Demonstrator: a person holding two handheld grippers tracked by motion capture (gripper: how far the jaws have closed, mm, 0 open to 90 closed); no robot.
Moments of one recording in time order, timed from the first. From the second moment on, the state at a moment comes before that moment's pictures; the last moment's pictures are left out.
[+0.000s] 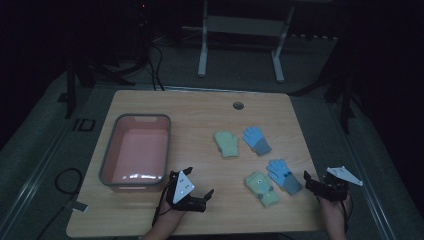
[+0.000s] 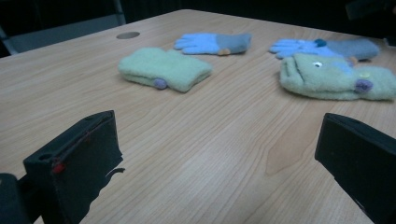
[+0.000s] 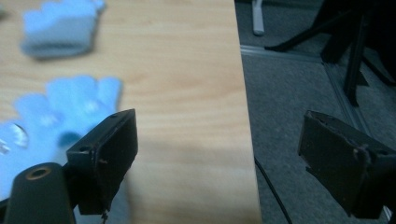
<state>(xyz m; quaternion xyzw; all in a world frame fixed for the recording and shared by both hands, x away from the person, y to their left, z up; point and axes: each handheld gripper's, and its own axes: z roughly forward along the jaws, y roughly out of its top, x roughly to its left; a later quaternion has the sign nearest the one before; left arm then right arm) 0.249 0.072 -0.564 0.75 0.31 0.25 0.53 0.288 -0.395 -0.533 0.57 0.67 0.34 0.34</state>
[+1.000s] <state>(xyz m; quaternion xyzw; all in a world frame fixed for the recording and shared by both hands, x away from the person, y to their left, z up) 0.248 0.073 -0.564 0.75 0.31 0.25 0.53 0.308 -0.378 -0.452 0.51 0.69 0.40 0.32</state>
